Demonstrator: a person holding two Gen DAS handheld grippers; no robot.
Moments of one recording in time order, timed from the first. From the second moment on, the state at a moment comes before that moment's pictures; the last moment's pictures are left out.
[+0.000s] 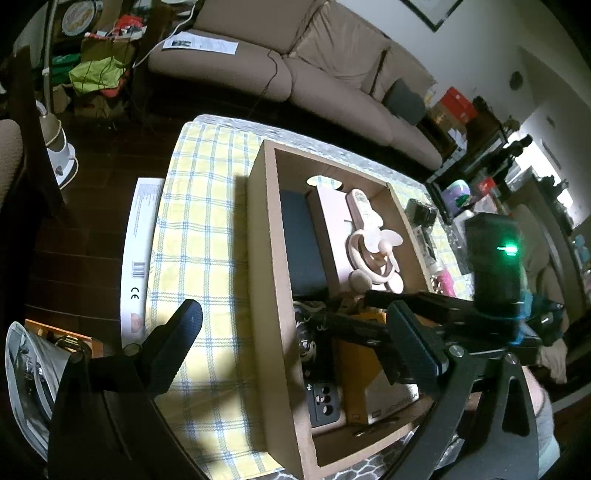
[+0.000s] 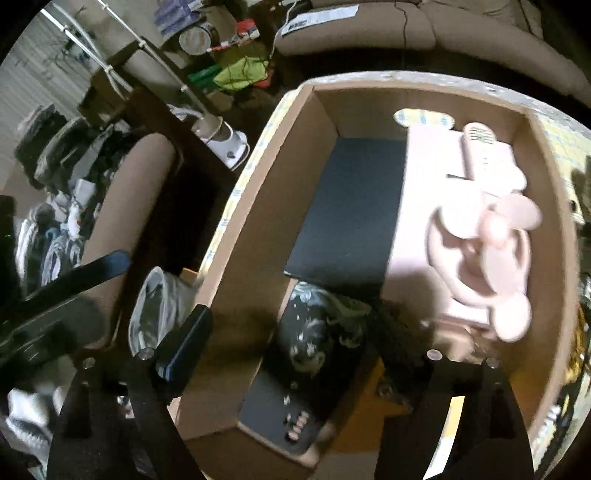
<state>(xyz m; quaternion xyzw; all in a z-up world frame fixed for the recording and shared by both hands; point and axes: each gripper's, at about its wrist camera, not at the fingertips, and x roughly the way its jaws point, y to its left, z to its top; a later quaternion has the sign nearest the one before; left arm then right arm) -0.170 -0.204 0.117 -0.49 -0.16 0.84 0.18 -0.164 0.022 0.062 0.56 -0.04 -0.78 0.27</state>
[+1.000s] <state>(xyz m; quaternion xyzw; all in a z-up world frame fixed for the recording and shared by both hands) -0.131 -0.152 0.113 -0.50 -0.11 0.84 0.19 -0.095 0.096 0.092 0.51 -0.01 -0.83 0.24</state>
